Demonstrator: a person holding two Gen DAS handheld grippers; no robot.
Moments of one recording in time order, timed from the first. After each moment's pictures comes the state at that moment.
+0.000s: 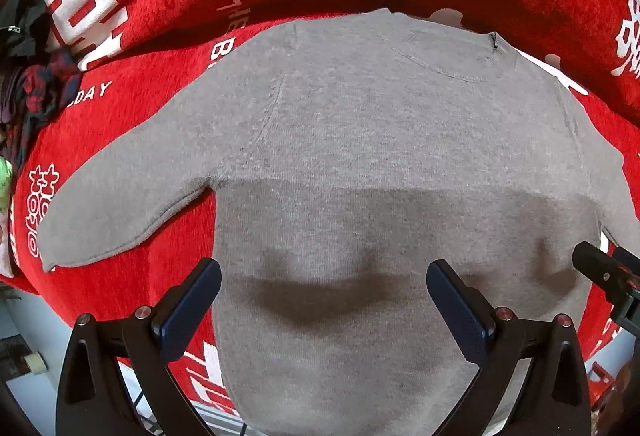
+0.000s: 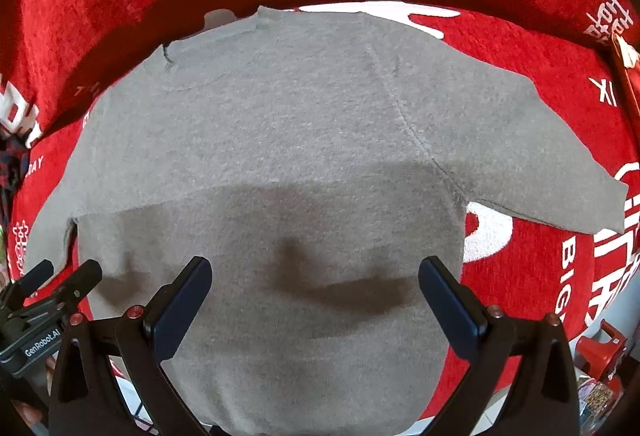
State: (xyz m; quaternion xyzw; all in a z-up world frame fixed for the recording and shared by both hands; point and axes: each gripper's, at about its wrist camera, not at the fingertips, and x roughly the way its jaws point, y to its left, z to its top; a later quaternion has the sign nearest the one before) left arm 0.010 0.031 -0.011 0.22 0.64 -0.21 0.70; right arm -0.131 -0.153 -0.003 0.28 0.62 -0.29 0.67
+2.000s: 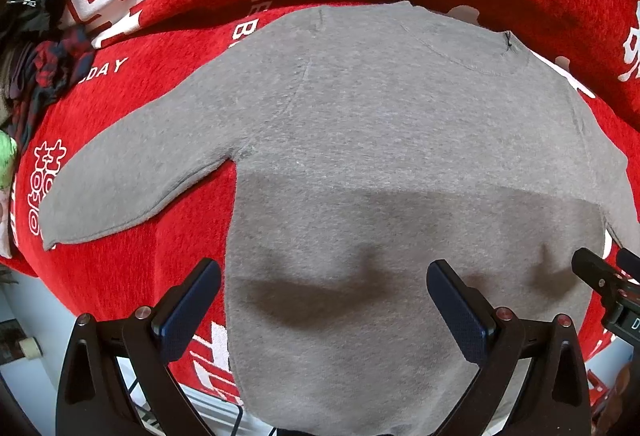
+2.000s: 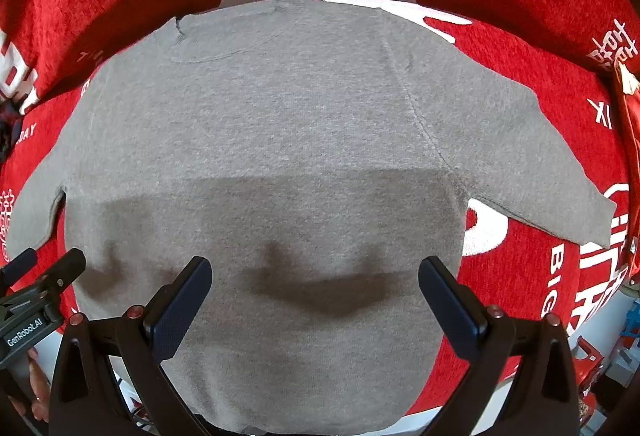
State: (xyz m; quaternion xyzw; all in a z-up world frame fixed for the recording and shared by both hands) left arm 0.009 0.054 -0.013 0.21 0.65 -0.19 0.70; right arm -0.124 -0.130 -0.005 0.24 0.65 -0.28 0.67
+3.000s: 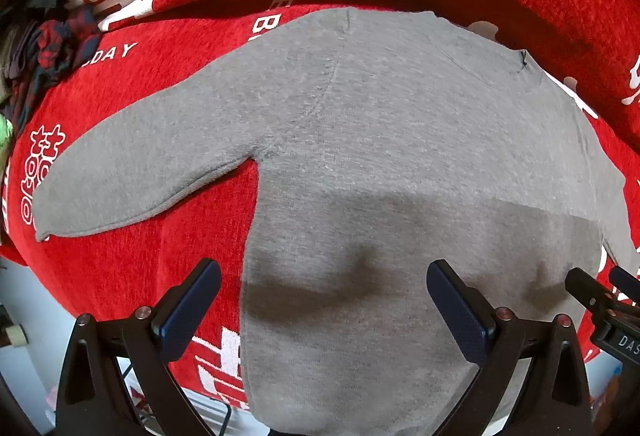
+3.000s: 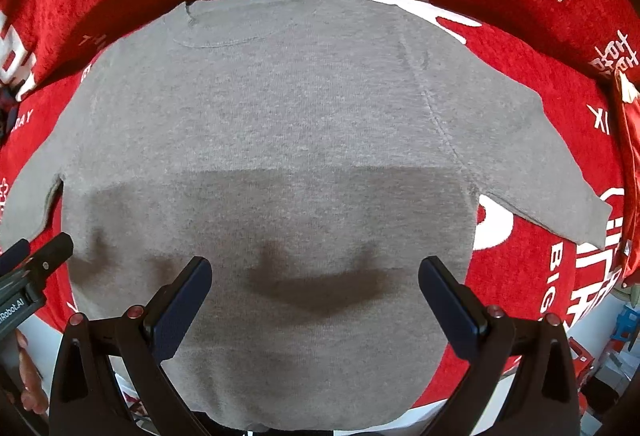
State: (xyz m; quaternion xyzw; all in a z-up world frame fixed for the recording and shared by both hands) left arm 0.026 0.073 -0.017 0.18 0.66 -0.19 0.71; right arm -0.109 -0.115 -0.005 0.22 0.66 -0.28 0.65
